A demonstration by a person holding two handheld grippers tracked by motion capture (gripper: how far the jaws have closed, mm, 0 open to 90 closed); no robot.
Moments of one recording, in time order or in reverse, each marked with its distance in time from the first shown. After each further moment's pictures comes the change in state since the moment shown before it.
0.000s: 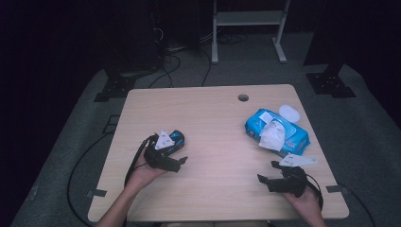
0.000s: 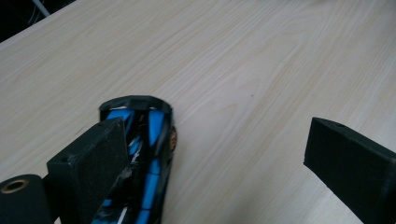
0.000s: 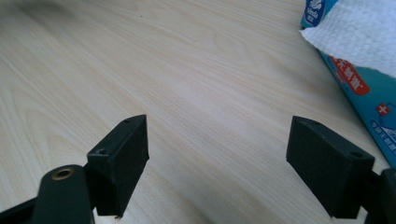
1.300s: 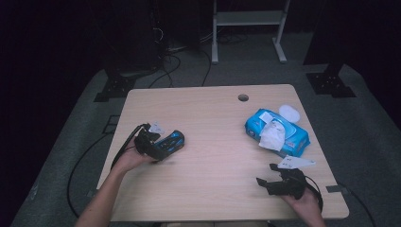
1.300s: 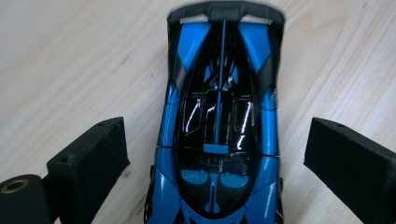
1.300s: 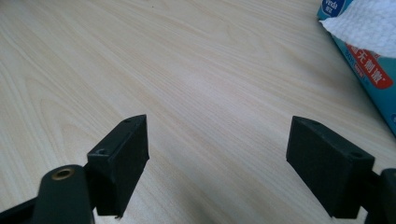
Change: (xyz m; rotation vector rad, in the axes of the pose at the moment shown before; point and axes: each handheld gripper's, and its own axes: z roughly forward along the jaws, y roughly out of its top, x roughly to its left) left arm 0.075 -0.021 0.033 0.292 -0.049 0.006; right arm 0.005 -0.002 0.000 0.025 0.027 -0.011
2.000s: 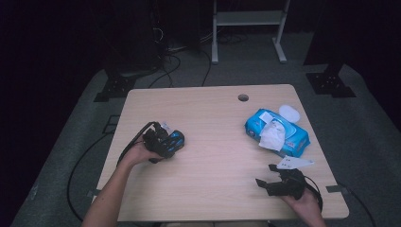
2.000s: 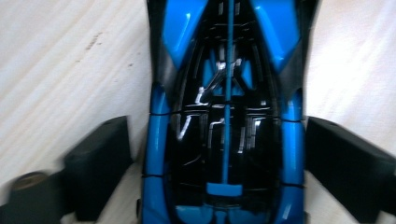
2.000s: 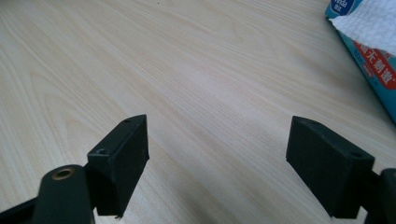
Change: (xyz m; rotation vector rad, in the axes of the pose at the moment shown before) left arm 0.004 0.016 0.028 0.154 -0.056 0.004; right arm 0.001 0.000 0.001 0.011 0.016 -0.014
